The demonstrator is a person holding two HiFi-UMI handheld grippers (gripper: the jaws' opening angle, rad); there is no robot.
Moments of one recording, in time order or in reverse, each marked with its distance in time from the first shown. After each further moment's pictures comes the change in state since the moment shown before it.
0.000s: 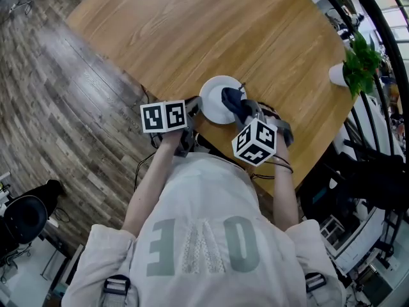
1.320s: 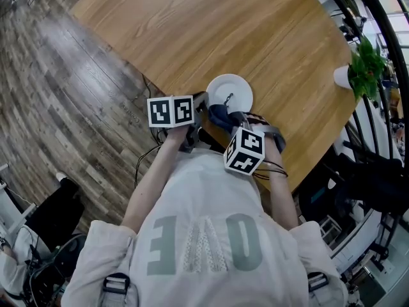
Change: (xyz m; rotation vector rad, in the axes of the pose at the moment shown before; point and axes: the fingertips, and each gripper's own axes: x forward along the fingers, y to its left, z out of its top) left arm 0.000 -0.001 -0.001 0.011 0.003 -0.006; right arm 0.005 0.076 0.018 -0.121 0.060 0.222
